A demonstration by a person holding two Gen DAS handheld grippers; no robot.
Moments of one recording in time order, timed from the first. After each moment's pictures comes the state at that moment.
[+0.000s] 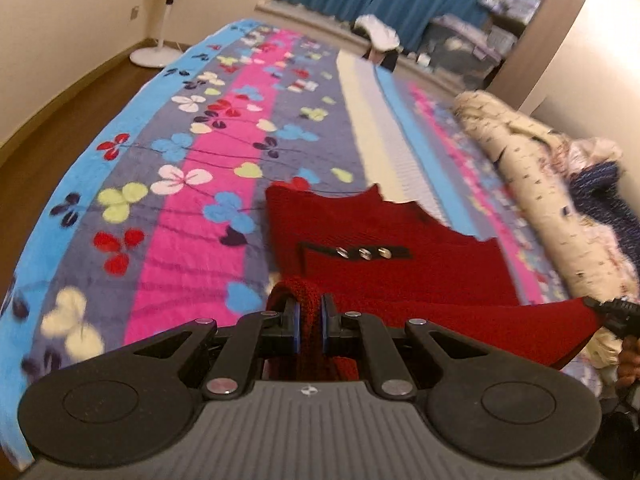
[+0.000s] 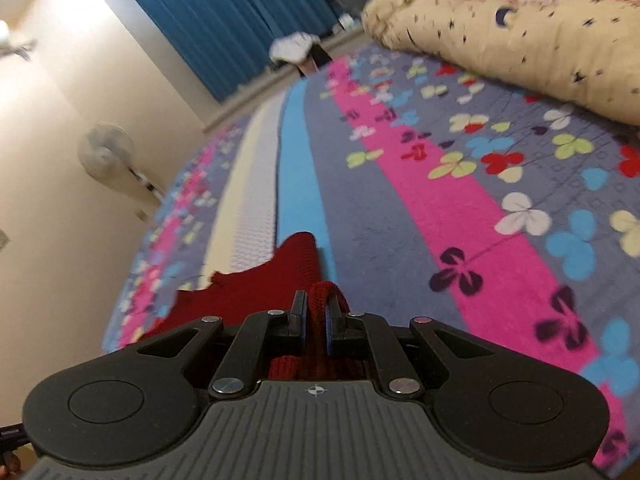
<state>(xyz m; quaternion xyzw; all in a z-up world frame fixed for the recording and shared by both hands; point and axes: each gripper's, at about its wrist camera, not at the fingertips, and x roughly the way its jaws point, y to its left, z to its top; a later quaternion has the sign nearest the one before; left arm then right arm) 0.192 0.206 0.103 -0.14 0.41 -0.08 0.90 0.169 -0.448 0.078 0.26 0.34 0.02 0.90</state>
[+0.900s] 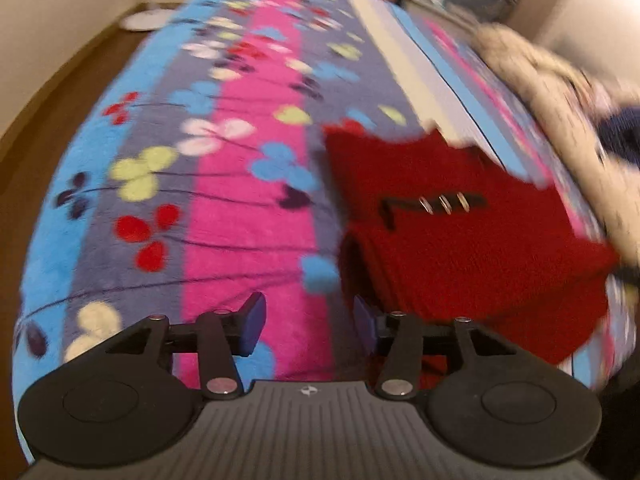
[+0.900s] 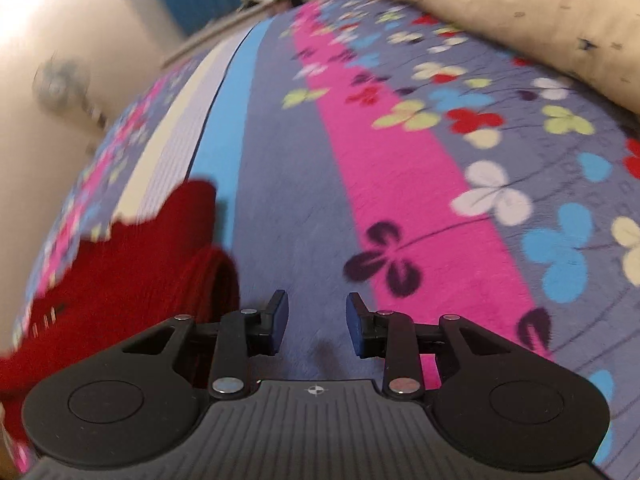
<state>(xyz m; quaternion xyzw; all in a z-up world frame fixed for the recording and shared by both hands) 0.234 0.240 0.047 -0.07 0.49 -0.10 0.86 0.215 -0.477 0.001 0.18 0.43 0.00 0.88</state>
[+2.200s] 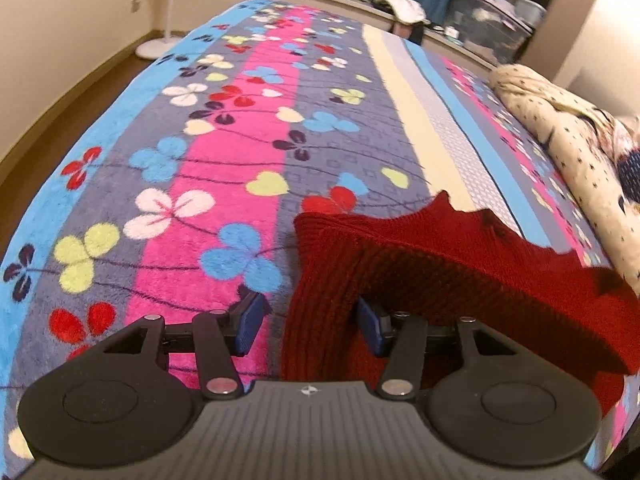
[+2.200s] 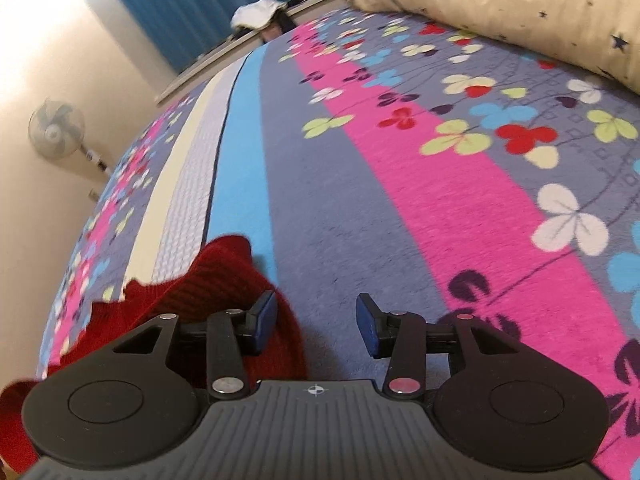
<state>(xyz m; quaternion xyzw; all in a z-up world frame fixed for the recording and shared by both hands) 0.311 0.203 0.044 -0.11 0.44 -0.04 0.89 0.270 -0.450 0.002 0.25 0.38 -0.03 0.89</state>
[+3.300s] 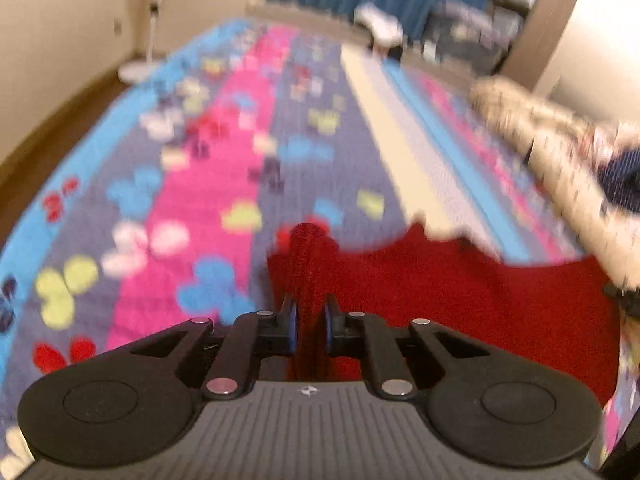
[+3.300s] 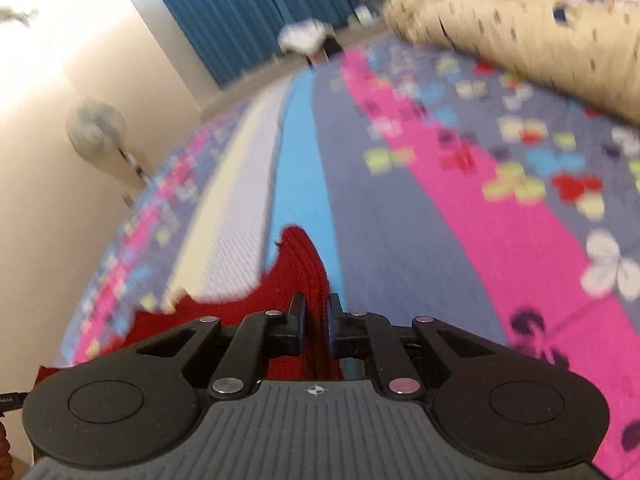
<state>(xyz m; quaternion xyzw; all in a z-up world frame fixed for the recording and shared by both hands) 0.311 0.198 0.062 -0.11 0.38 -0.07 0.92 0.269 -0.414 0.037 0.22 0.31 0.03 0.92</state>
